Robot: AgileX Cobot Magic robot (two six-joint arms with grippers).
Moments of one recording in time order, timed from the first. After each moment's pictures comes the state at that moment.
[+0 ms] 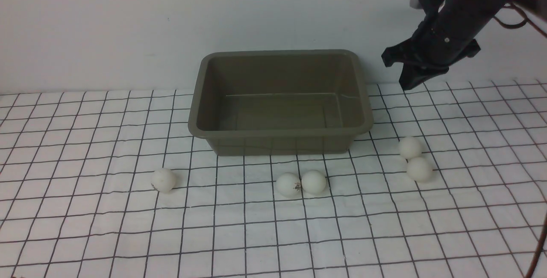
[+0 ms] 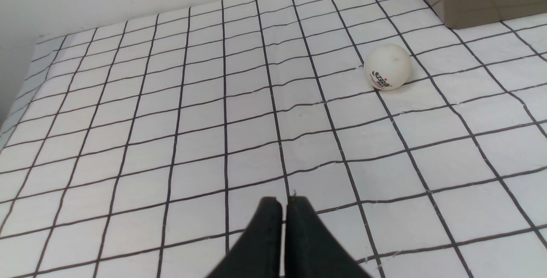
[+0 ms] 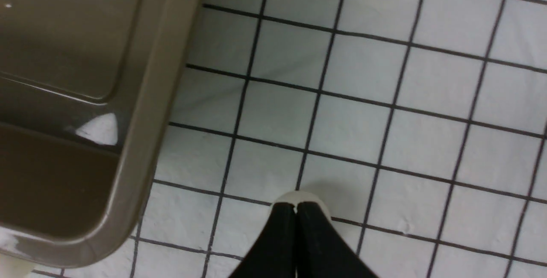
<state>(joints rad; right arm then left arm) 0.17 2.10 -1.95 0.12 1.24 -0.13 0.02 -0.01 0.02 0.01 0.41 0.13</state>
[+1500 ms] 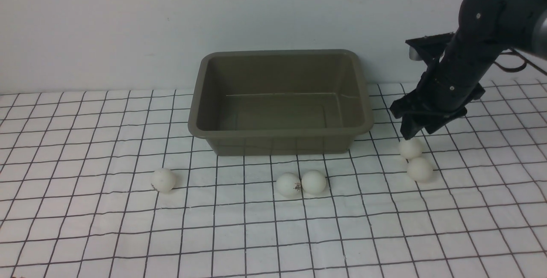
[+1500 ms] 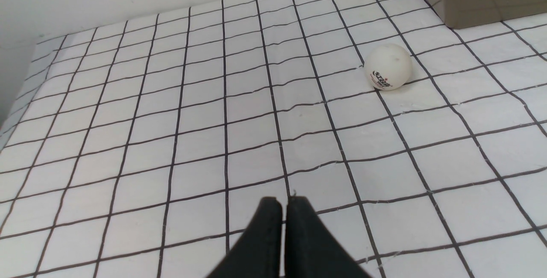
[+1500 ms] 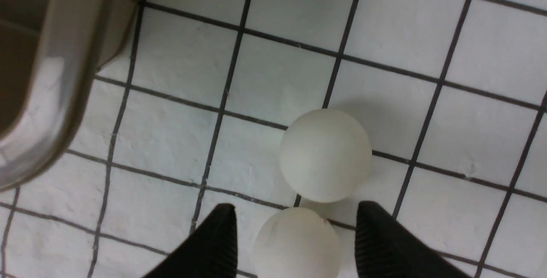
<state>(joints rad) 0.17 2.06 -1.69 0.12 1.15 -0.20 0.02 -0.01 0.02 0.01 0.41 0.13</state>
